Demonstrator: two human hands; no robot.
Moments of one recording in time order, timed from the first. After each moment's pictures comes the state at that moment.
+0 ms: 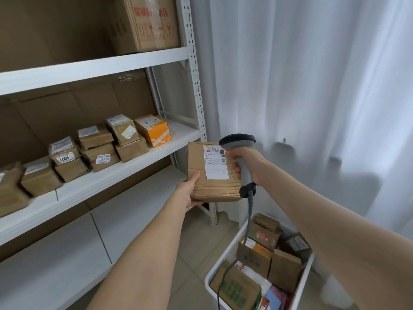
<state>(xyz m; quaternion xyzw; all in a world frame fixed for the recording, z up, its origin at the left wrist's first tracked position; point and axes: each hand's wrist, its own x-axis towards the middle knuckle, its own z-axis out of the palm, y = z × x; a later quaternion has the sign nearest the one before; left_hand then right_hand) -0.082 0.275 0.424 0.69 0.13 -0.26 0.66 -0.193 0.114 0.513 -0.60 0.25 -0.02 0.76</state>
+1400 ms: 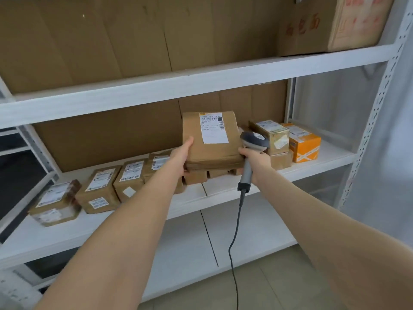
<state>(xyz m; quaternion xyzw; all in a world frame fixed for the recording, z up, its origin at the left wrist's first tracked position) 0.095 0.717 0.571 0.68 0.19 -0.02 0.71 0.089 0.517 0.534 -0.57 0.18 -0.01 0.80</state>
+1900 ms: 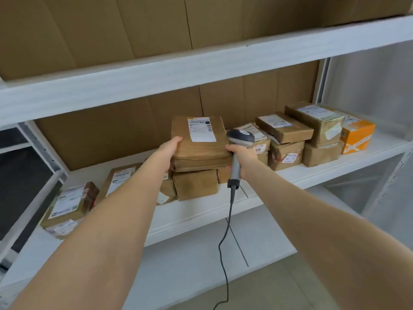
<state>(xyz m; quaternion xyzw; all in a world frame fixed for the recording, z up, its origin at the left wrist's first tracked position) 0.178 0.879 0.560 0.77 0.25 -0.02 0.59 0.180 0.684 0.509 -0.57 0.20 0.05 0.79</state>
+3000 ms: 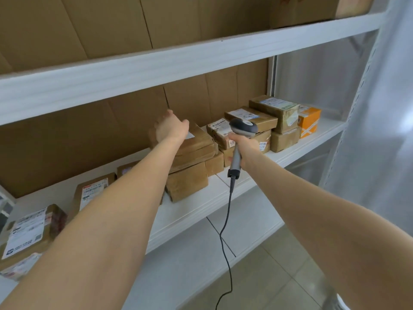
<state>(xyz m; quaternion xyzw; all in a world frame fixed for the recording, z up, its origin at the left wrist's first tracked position) 0.214 0.828 0.578 0.94 0.04 0.15 0.29 0.151 0.659 0.519 -0.58 0.28 -0.07 0.76</state>
